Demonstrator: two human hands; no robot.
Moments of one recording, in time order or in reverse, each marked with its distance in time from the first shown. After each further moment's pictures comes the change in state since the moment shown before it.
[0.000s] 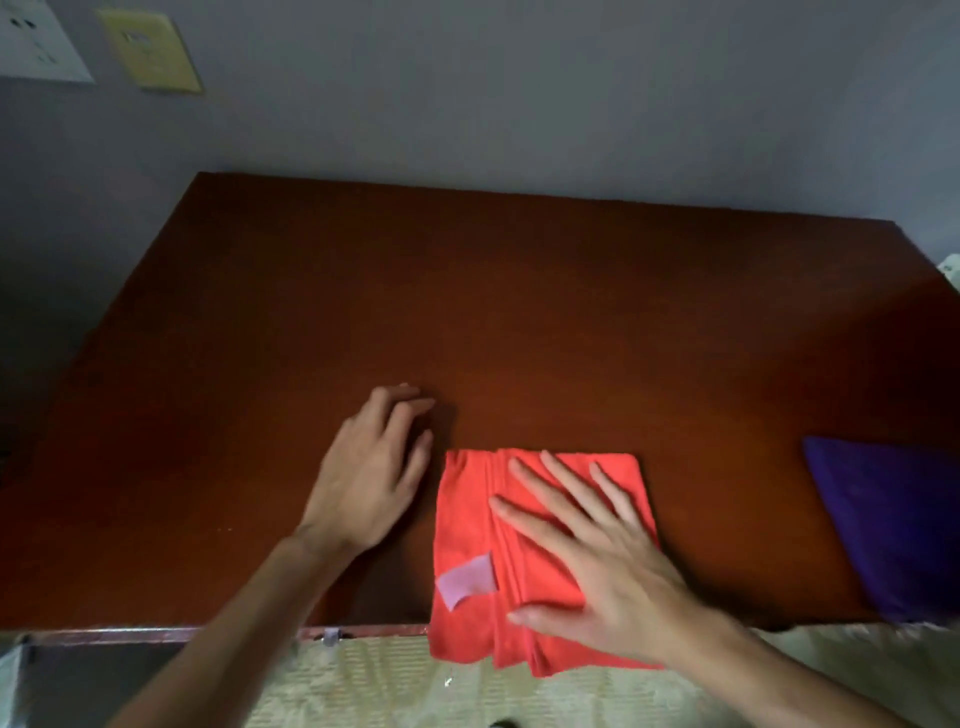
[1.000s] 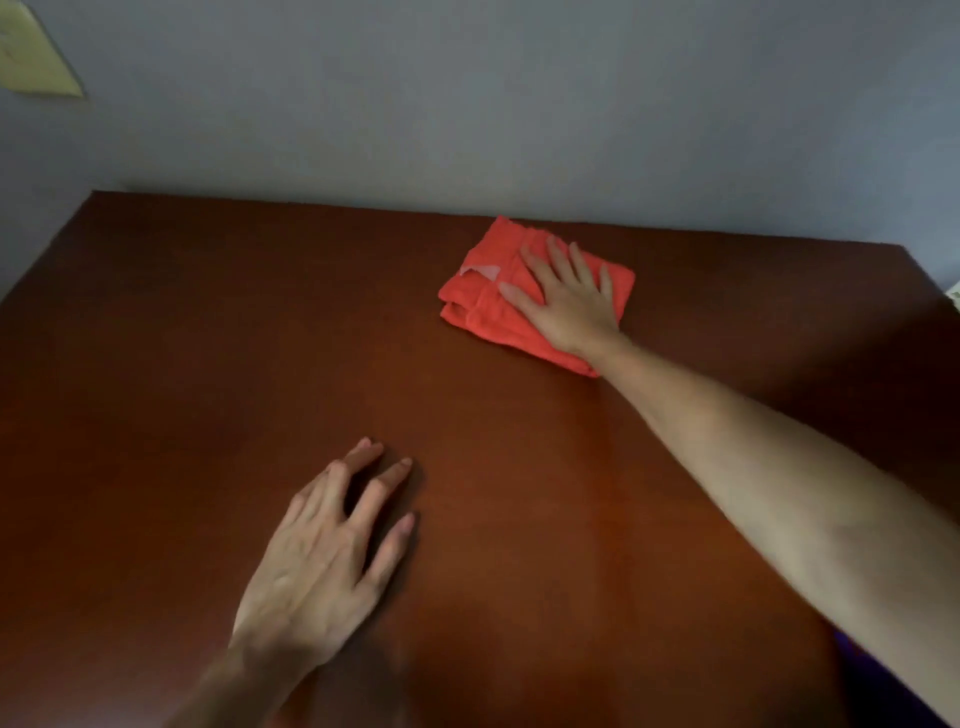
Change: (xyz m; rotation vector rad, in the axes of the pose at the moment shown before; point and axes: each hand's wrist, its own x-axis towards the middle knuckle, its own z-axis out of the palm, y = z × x) left_hand 0.042 0.021 0.034 0.149 -0.139 -0.044; right_hand 0.246 0.251 -0.048 0.105 0.105 0.608
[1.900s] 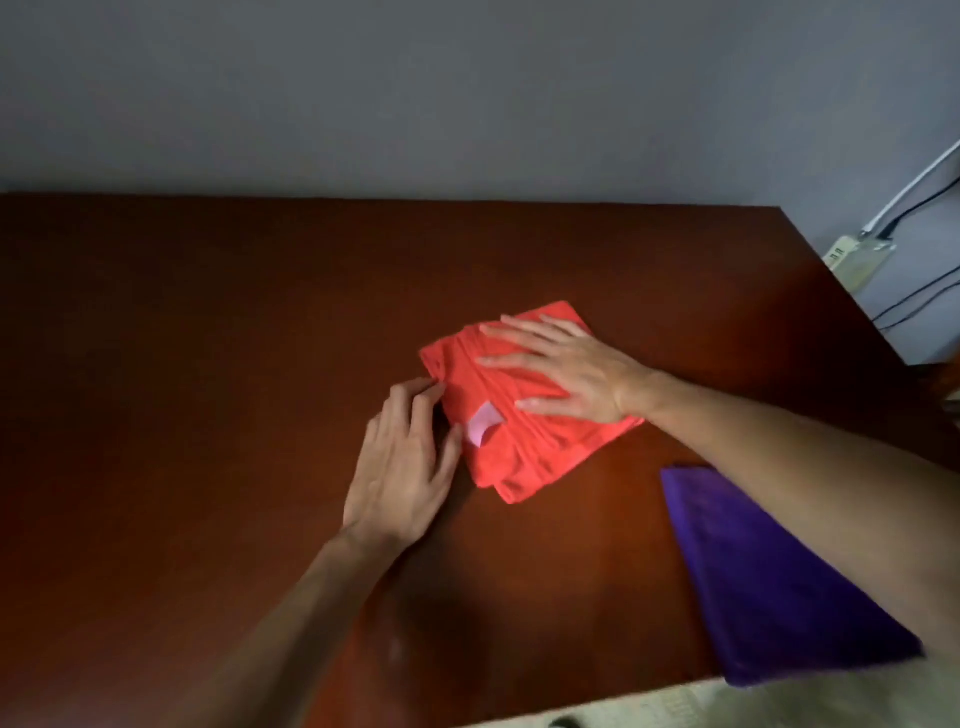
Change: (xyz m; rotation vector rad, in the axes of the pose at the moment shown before) left_hand 0.077 0.132 0.057 -0.190 0.119 0.008; right_hand -0.119 0.143 -0.029 -0.251 -0.141 -0.760
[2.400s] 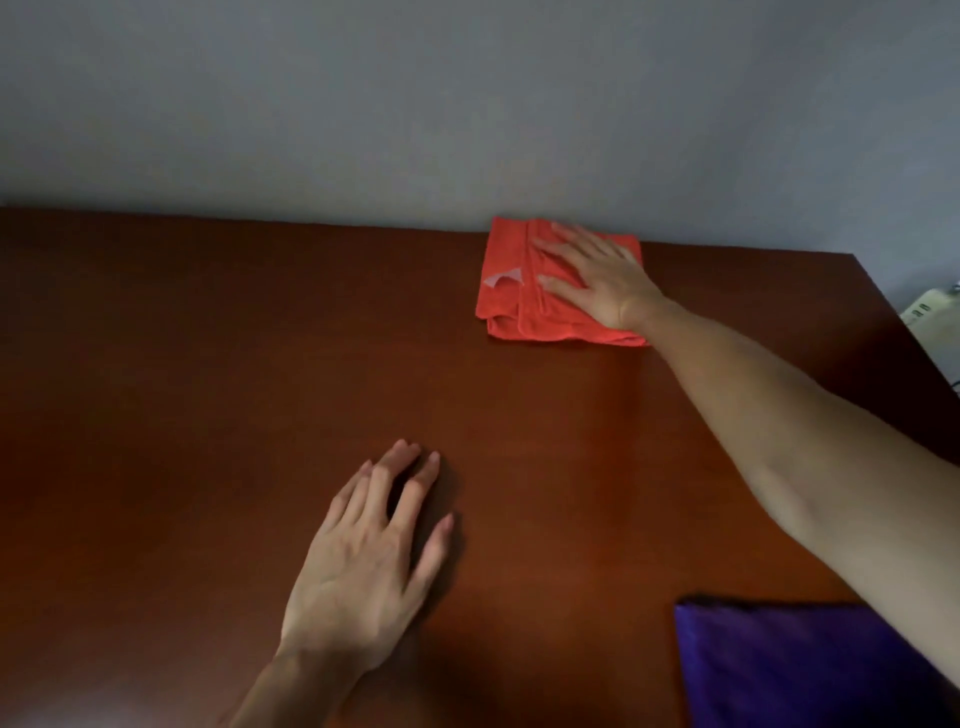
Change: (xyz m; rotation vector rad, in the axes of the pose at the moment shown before) left_hand 0.013 0.008 0.008 0.228 -0.115 -0.019; right_hand 0.093 0.166 -0.023 0.172 0.104 0.480
